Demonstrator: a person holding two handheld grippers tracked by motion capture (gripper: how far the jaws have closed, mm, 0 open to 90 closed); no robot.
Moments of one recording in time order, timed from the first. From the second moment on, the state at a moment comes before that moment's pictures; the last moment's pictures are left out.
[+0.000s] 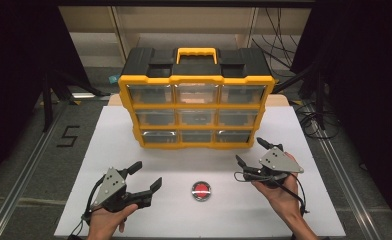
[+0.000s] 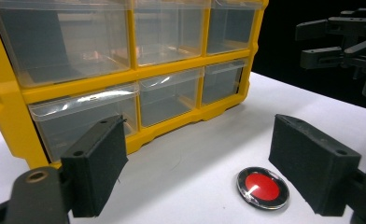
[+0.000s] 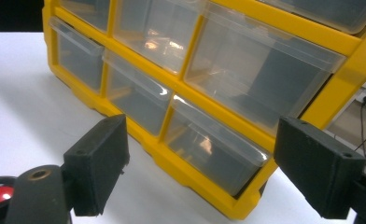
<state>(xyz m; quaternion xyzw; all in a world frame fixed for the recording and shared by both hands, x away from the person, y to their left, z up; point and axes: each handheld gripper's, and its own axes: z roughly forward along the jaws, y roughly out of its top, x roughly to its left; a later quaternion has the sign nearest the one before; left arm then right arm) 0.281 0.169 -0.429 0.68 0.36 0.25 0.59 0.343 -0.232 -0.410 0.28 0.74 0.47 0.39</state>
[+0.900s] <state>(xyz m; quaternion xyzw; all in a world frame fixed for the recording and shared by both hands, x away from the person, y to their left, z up) 0.281 0.169 -0.430 0.68 0.36 0.25 0.59 0.375 -0.225 -0.401 0.27 0.74 0.44 0.44</state>
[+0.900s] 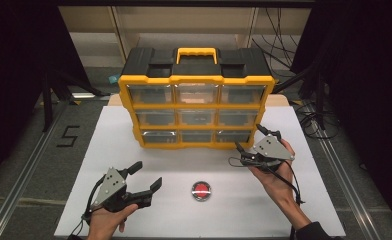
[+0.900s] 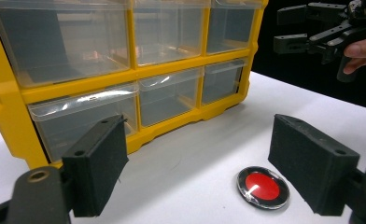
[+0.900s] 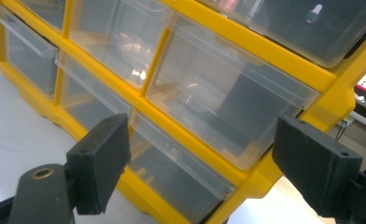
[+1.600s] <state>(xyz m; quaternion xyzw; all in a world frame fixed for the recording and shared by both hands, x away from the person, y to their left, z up) 0.282 0.169 -0.430 0.68 0.35 0.25 0.59 0.385 -0.215 -0.390 0.21 0.73 0.38 0.53</state>
